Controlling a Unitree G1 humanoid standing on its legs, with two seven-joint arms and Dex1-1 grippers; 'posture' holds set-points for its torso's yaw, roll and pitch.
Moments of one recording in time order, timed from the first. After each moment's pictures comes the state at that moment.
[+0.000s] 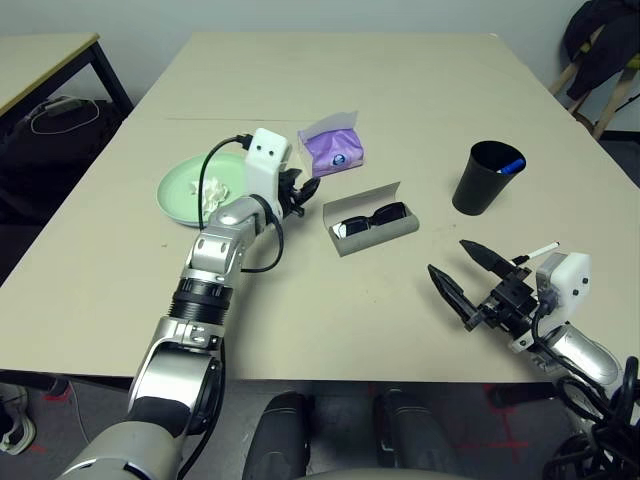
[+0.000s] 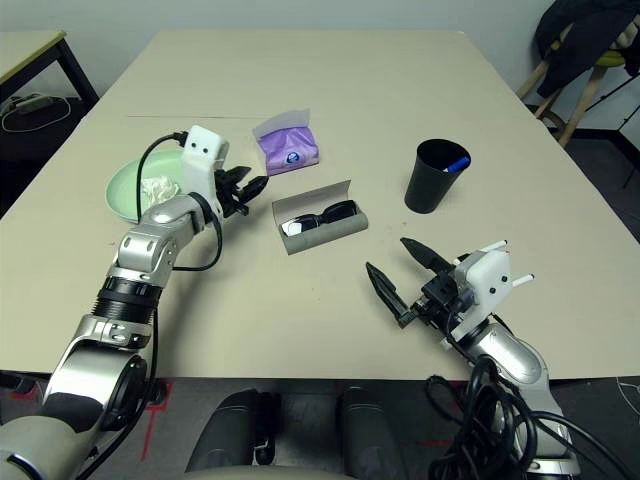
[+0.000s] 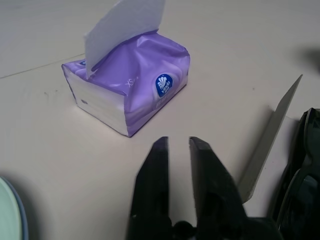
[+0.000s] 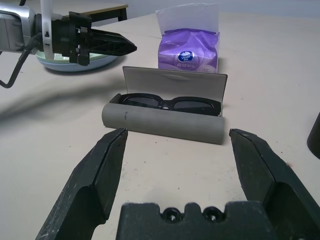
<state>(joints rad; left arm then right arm) -0.70 0.27 -0.08 0.36 -0.15 0.40 -0.44 0.17 -0.34 -0.14 -0.32 0.37 0.07 0.68</state>
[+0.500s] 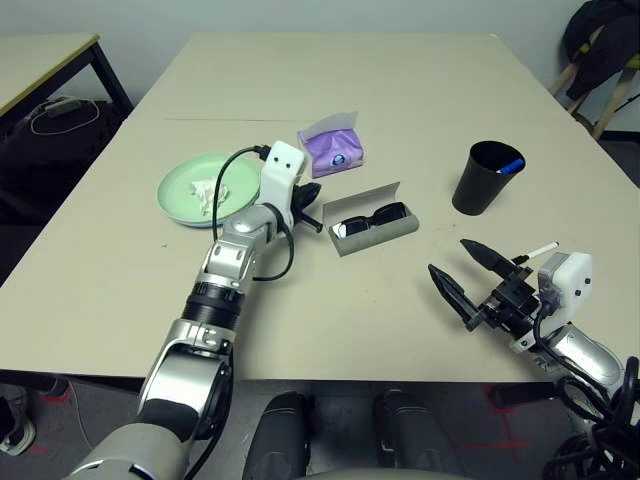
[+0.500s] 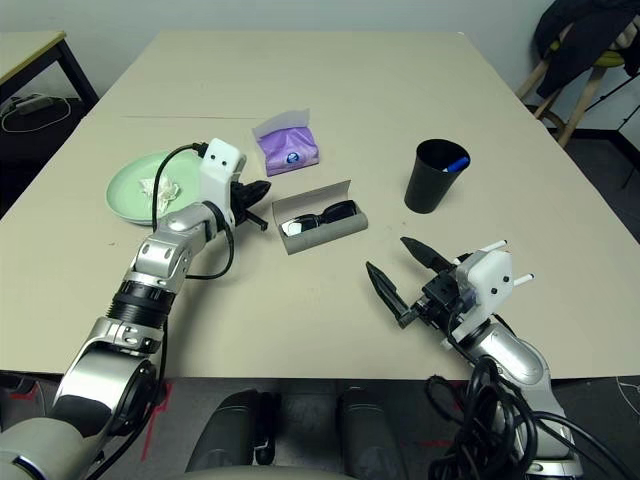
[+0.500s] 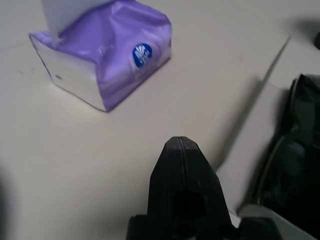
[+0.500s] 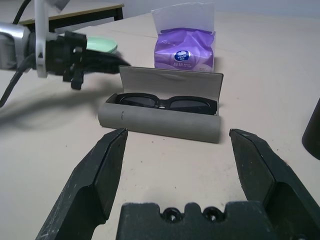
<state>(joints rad) -0.60 0.24 -0.12 0.27 -0.10 0.43 -0.44 0.17 -0.34 -0.13 -0.32 0.37 0.07 0.66</state>
